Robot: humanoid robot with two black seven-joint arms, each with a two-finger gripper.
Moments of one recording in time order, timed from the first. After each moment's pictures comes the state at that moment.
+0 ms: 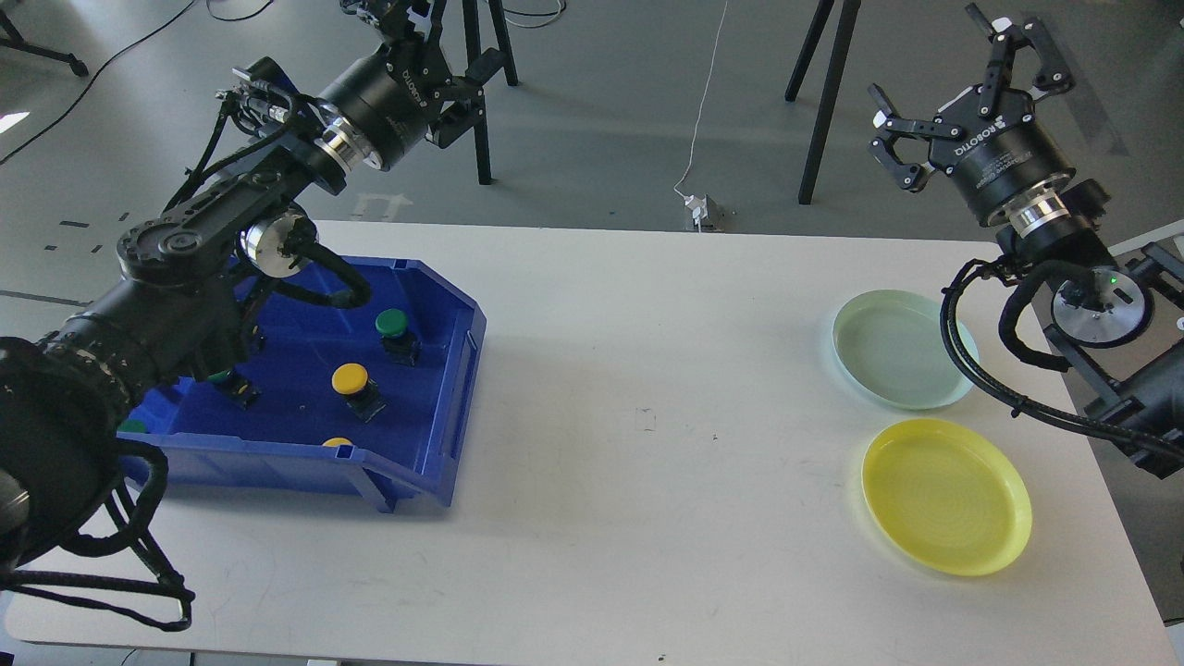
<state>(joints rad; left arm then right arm) -1.07 0.20 -0.52 -0.52 0.41 -0.49 -0.49 0.77 -0.47 0.78 0.86 0.14 0.49 0.25</state>
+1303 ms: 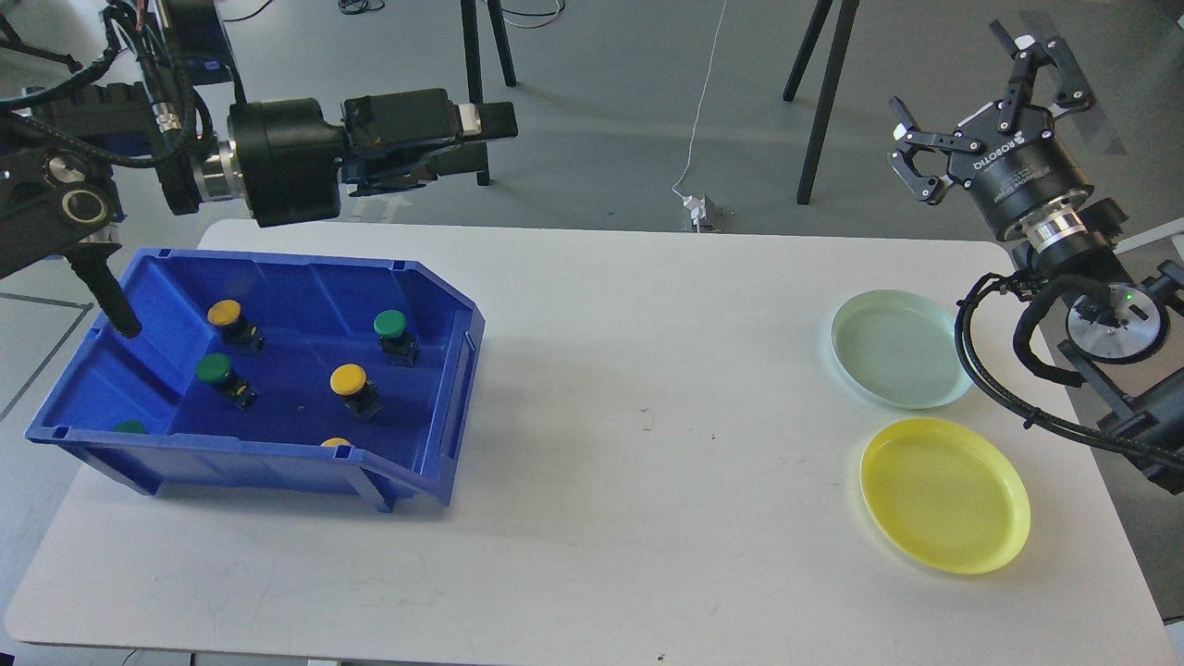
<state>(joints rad) -1.28 0.84 -0.12 -1.35 0.99 -0.49 -0.49 0.73 -0.49 0.81 0.86 0.14 0.49 0.25</state>
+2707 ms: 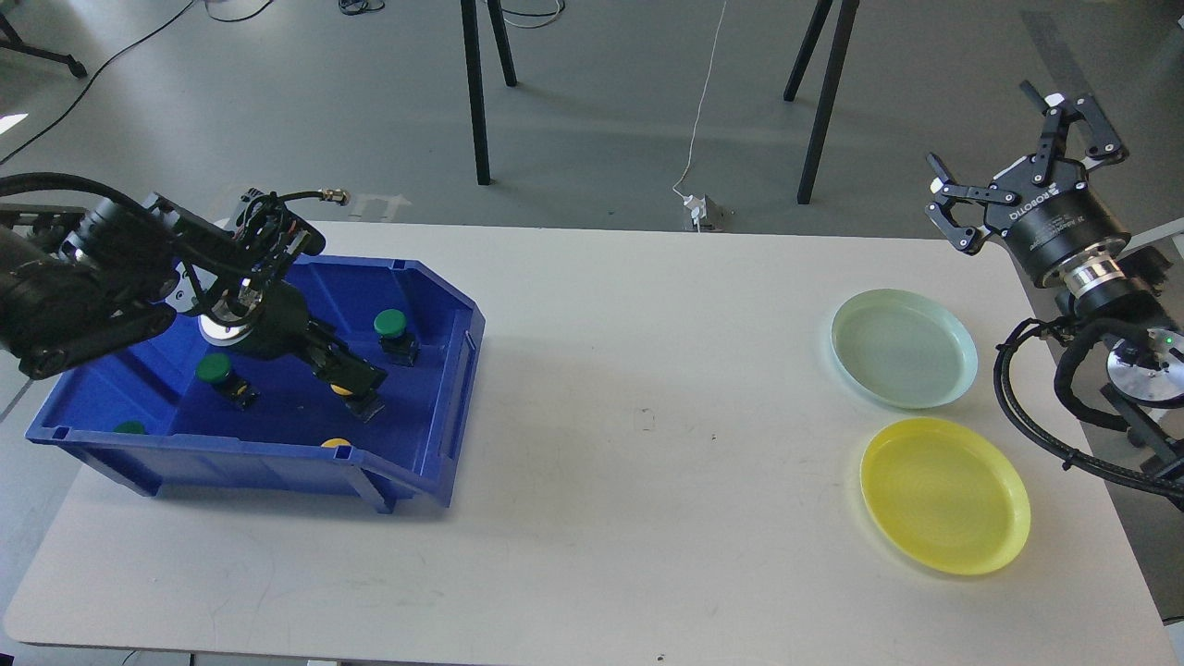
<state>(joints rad) -1.36 0.56 0.55 -0.91 1.46 -0.42 -0.49 0.63 -0.56 0.81 0.86 0.14 0.49 0.25</state>
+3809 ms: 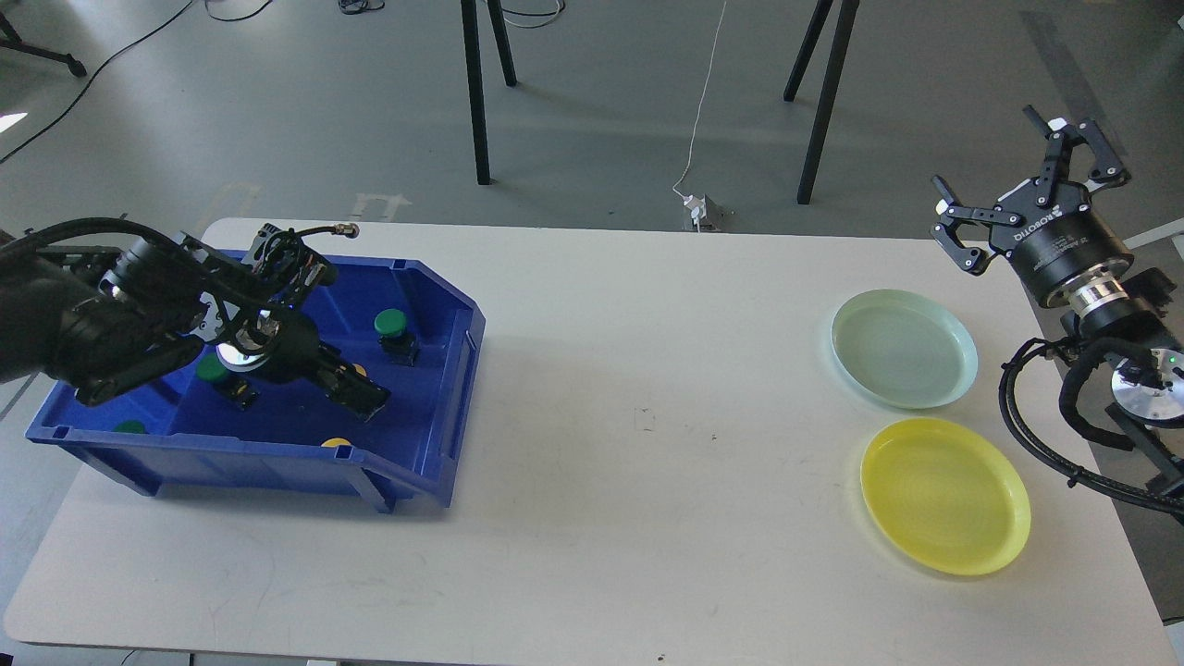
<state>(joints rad) -1.25 0.46 0.54 -0.75 1.45 -0.39 -0.49 0.59 -0.57 0.81 0.86 0.14 0.49 0.25</state>
